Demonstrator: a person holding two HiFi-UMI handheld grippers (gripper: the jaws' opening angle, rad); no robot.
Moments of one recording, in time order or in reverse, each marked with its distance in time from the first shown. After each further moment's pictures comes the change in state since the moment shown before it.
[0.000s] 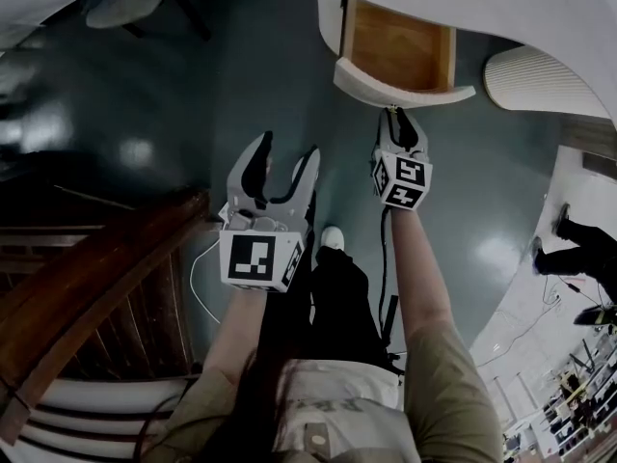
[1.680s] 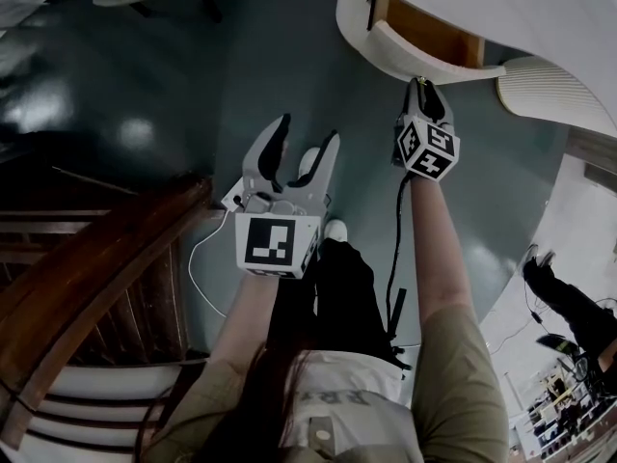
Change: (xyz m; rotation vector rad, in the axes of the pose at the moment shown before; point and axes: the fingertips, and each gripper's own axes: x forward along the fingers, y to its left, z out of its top) left arm 0.021 0.031 -0.012 -0.051 0.028 0.032; right arm 0.062 -0.016 0.028 0.056 -0.017 -0.051
